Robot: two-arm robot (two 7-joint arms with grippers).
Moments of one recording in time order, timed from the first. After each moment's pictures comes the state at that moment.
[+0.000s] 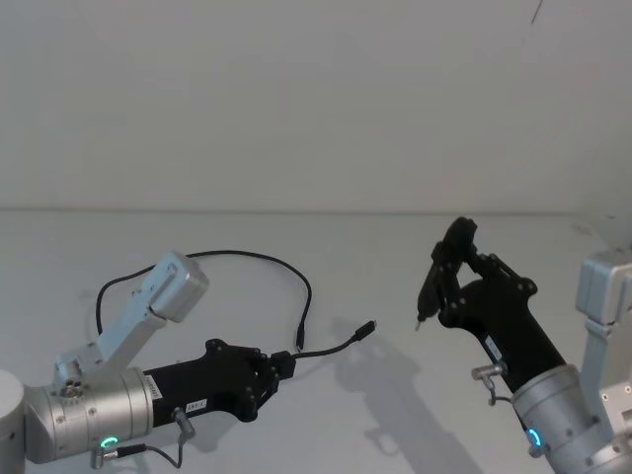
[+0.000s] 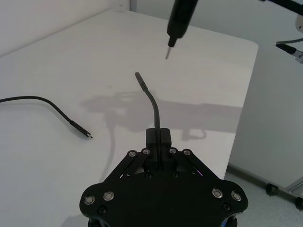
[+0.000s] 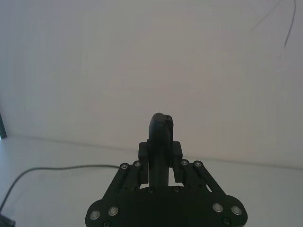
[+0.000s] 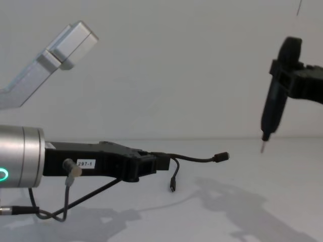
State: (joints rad) left arm -0.32 0.49 0.46 -1.61 -0.49 0.29 -0.66; right arm 0.02 0.26 -0.25 -1.79 0.30 -0.06 0.10
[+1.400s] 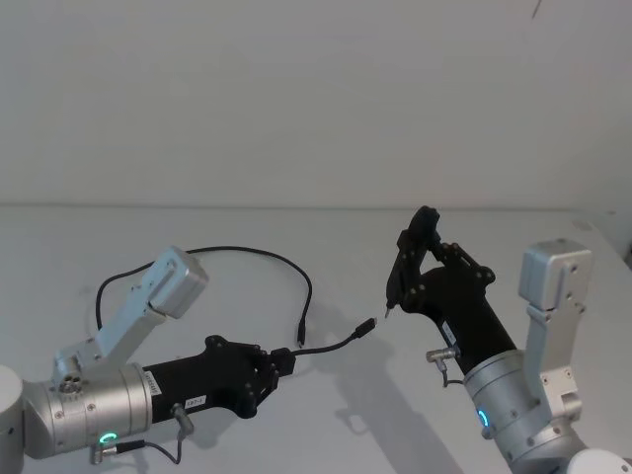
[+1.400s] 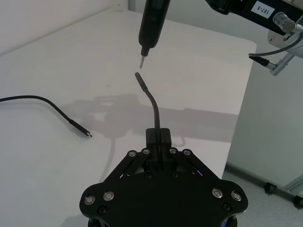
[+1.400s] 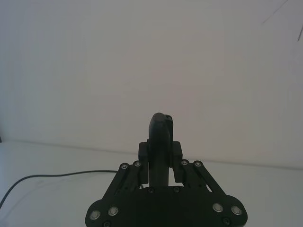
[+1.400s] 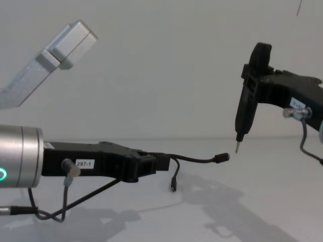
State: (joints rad) left arm -0.32 0.50 0.46 -1.62 -0.49 0.30 -0.67; right arm 0.09 0.15 -0.29 -1.67 0.22 -0.11 0.08
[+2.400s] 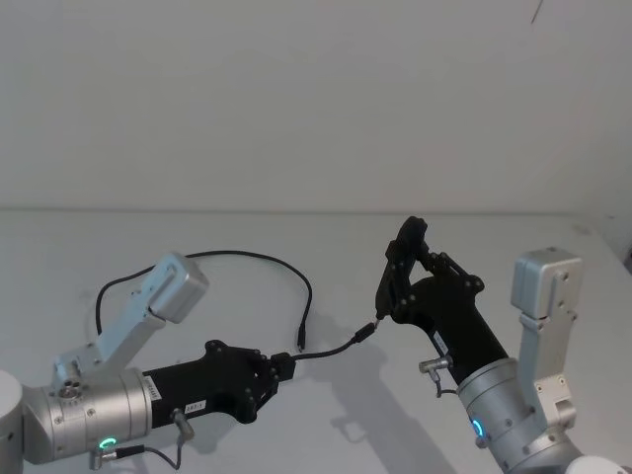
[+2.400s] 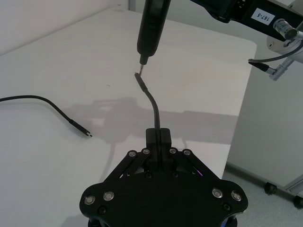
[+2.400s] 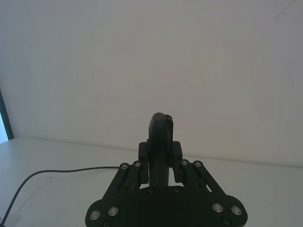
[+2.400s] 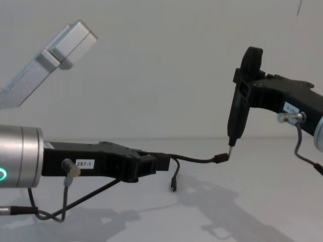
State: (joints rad) left arm -0.32 0.50 0.46 -1.62 -0.49 0.30 -0.67; right arm 0.08 0.13 -0.28 -1.66 0.22 -0.10 0.13
